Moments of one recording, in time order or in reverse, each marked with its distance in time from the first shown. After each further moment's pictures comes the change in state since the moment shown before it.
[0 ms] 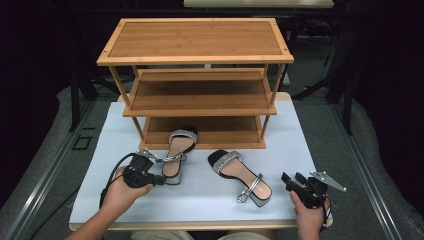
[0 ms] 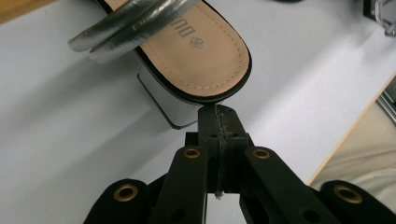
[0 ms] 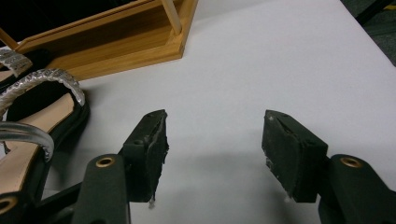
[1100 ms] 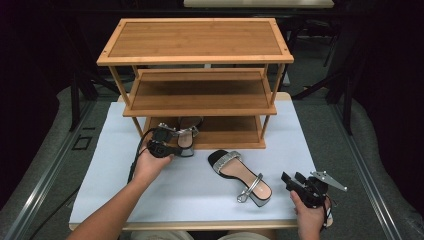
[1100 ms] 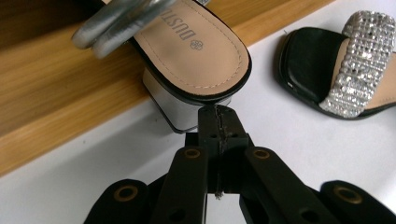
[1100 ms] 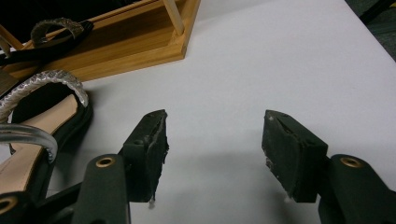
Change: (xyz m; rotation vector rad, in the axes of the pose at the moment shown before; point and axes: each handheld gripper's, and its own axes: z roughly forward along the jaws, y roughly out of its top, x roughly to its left) left arm 0.025 0.080 0.053 -0.088 0.098 -0.069; right arm -0.001 0.001 0.000 0.000 0.020 0.009
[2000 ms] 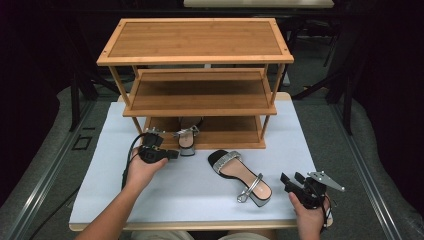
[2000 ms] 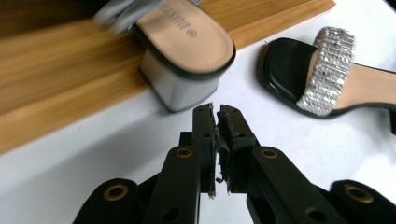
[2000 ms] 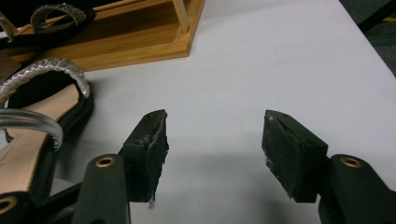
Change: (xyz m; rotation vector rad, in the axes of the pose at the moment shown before) left arm 0.015 -0.035 -0.026 -0.100 -0.083 -0.047; right arm 0.009 0.001 -0.005 0.017 -0.022 -0.081
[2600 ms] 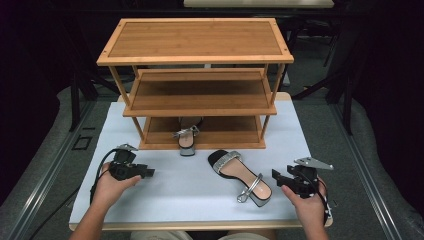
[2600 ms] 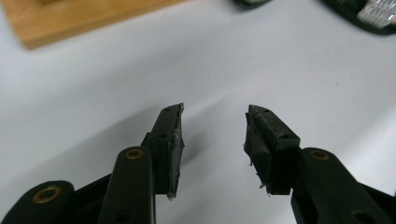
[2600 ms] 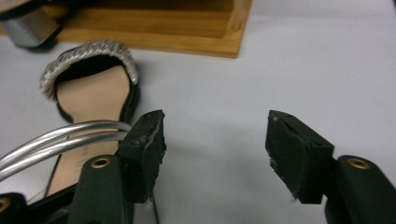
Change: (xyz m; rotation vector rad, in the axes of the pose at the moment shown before) left arm 0.043 -0.057 -0.042 0.085 0.079 0.002; right arm 0.042 0.050 -0.003 0.203 0.038 -0.190
